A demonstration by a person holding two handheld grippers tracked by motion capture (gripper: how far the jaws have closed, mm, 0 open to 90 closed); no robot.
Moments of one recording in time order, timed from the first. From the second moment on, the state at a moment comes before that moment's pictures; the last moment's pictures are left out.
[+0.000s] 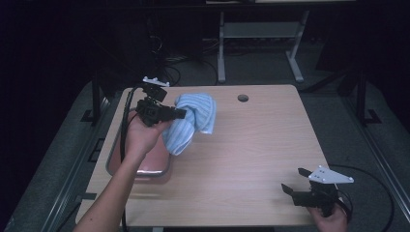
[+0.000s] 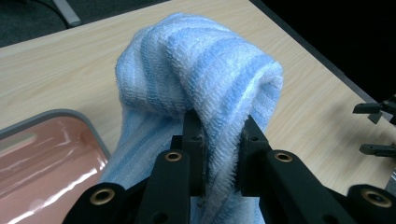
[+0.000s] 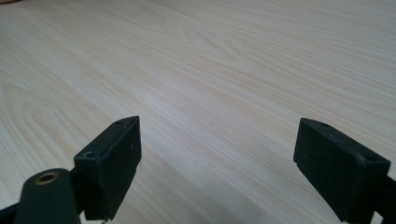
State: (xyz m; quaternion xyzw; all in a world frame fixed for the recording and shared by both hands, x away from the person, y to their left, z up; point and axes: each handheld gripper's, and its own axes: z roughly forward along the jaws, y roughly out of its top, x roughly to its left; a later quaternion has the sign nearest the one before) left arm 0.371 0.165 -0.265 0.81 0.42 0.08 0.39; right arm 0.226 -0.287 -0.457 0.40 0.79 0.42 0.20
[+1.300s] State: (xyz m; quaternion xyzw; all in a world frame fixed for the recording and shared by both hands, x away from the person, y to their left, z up) left arm 0.392 0.079 -0.319 0.83 0.39 0.02 0.39; right arm 0.228 -0.291 -0.455 0.40 0.78 0.43 0.21
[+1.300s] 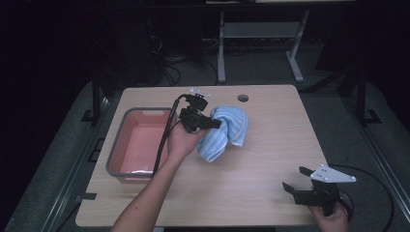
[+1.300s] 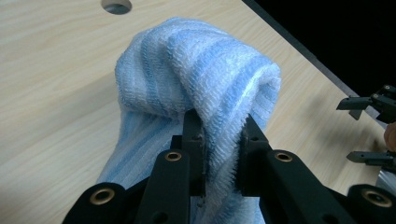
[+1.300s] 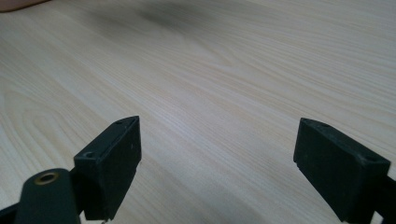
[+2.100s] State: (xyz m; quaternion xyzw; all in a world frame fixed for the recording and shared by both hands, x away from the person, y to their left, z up) left arm 0.398 0.046 -0.366 0.84 0.40 0.00 0.38; right arm 0.228 -0.289 -0.453 0.40 0.78 0.43 0.21
